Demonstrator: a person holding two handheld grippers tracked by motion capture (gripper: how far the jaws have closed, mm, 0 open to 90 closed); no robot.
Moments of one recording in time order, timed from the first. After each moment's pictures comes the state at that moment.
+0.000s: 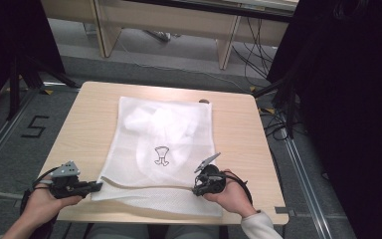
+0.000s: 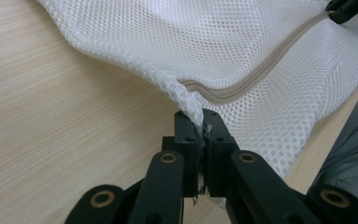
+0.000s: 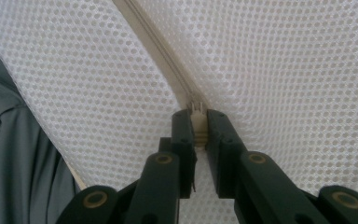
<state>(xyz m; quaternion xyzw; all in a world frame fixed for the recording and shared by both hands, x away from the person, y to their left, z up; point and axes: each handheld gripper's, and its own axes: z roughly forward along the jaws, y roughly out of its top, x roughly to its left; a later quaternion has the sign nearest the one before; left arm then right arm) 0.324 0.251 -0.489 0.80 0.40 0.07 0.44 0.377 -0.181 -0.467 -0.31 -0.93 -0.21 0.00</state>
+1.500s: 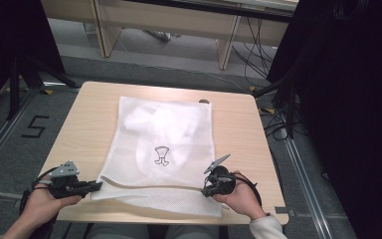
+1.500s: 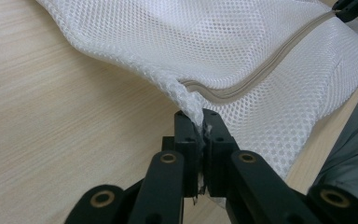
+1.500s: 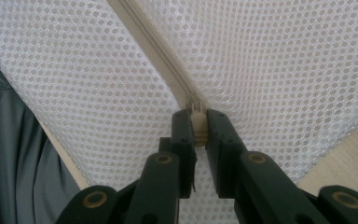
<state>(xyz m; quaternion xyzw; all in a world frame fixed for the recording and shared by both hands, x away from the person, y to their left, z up) 0.323 0.252 -0.488 0.80 0.40 0.07 0.44 0.373 -0.206 -0.465 -0.33 -0.92 -0.20 0.00</state>
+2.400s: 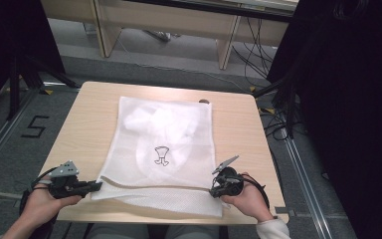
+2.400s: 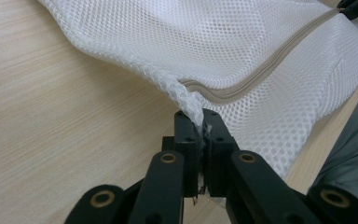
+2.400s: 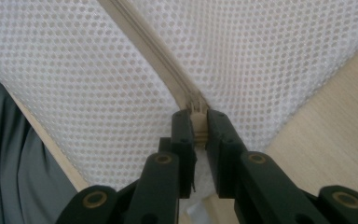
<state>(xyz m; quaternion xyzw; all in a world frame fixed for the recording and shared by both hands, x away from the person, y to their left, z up) 0.323 0.252 -0.489 0.80 0.41 0.07 0.44 0.372 -0.229 -0.466 -0.35 -0.92 -0.19 -0.01</state>
